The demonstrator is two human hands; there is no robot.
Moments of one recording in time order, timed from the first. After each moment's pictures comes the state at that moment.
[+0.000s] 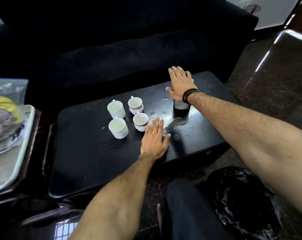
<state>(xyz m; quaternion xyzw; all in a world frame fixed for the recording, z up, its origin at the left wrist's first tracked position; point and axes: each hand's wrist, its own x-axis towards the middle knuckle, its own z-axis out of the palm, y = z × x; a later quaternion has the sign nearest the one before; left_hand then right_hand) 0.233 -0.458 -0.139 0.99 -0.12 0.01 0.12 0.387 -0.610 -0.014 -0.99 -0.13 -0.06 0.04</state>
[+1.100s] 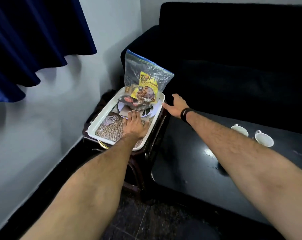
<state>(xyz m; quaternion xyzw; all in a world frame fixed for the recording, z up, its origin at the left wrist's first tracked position) 0.156 0.011 -0.062 0.94 0.31 -0.05 0.11 0.319 -0.112 -0.018 -0.90 -0.27 0.15 0.32</state>
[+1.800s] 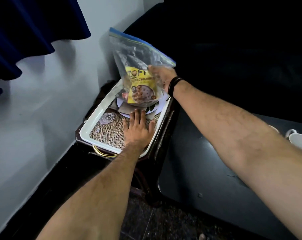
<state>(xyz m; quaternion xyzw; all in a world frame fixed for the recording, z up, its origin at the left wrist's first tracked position) 0.170 0.020 -0.118 0.94 0.33 0.02 0.10 0.367 0.017 -0.015 -0.66 -0.10 0.28 0.69</state>
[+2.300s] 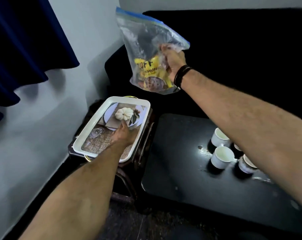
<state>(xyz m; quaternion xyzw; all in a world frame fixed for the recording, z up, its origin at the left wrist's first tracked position) 0.176 0.009 -0.058 0.90 0.37 -0.04 0.21 0.364 -0.107 0.146 -0.55 -0.10 0.14 0.82</state>
